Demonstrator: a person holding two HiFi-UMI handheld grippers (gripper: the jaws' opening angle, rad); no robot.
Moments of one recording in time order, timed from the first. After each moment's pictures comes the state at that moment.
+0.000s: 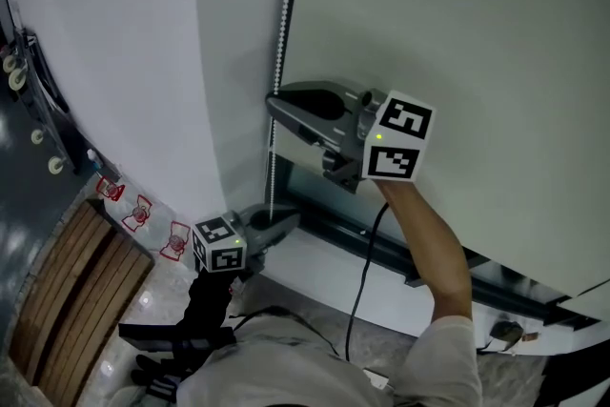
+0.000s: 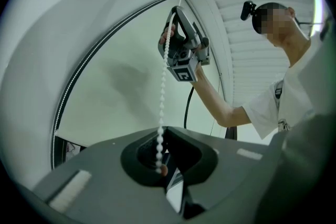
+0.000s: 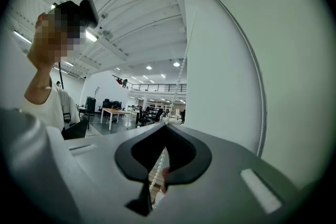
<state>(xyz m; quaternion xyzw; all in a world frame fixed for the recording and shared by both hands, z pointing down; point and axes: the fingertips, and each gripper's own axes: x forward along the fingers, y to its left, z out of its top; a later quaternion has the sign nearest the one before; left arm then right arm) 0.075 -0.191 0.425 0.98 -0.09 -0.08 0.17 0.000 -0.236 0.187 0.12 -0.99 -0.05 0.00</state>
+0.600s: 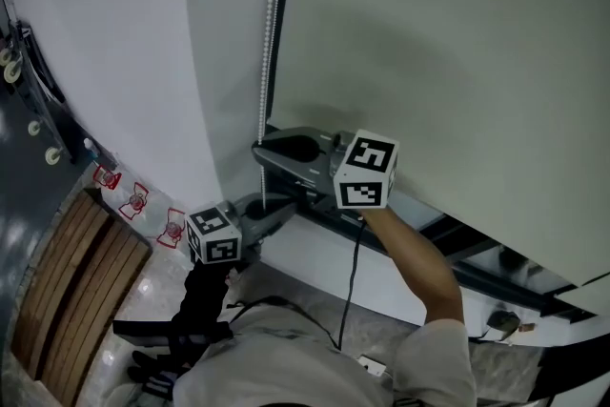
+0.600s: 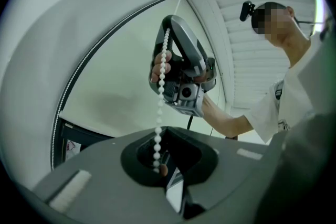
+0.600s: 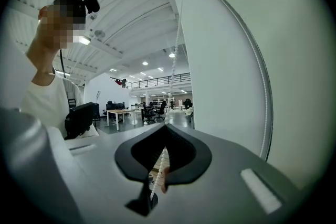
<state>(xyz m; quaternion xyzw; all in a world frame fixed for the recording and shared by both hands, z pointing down) 0.073 -0.189 0.429 0.98 -0.10 -0.08 0.18 -0.009 -0.220 0.295 0.10 -0.99 0.03 0.04</state>
